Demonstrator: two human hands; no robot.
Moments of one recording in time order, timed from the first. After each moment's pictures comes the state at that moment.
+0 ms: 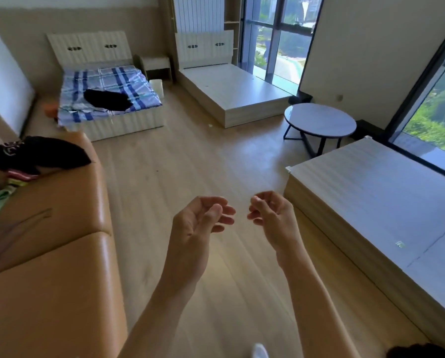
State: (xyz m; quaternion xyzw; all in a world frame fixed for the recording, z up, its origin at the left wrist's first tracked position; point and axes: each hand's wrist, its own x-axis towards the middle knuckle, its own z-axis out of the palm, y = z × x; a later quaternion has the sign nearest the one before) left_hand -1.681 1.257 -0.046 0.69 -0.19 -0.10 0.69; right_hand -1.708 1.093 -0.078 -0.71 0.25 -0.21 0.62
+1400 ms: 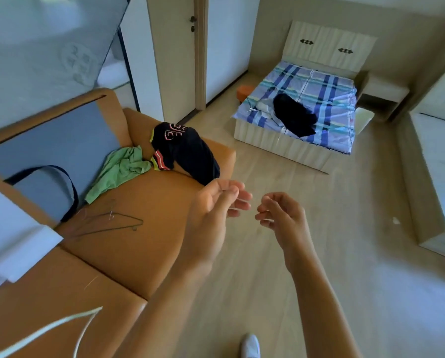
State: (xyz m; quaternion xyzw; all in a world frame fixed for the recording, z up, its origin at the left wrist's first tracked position) left_hand -0.838 1.322 -0.061 0.65 0.13 0.18 0.73; right_hand -0.755 1.194 -0.101 -0.73 -0.04 0.12 0.67
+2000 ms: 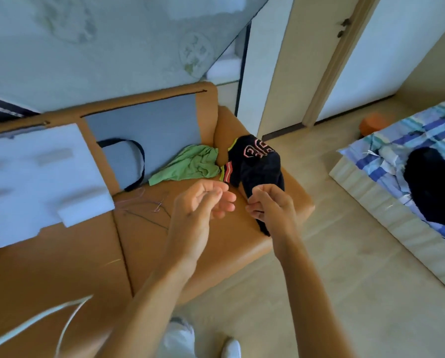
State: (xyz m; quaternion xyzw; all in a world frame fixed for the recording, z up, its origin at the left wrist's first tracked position) left_hand -0.629 1.473 -0.082 0.57 0.37 0.38 0.62; right_hand -0.476 1.429 -0.132 -0.68 -0.23 0.34 0.61
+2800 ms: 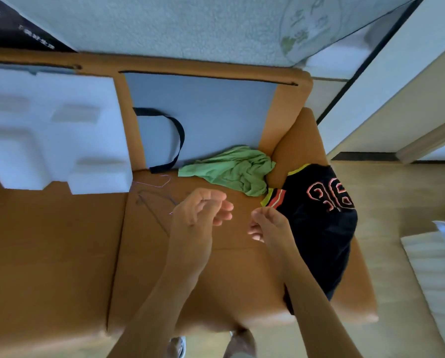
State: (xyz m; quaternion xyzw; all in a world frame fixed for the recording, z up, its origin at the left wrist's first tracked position) left_hand -0.542 1.753 -0.214 0.43 0.55 0.45 0.55; right_hand -0.368 1.755 -0.301 -0.70 -0.31 0.53 0.37
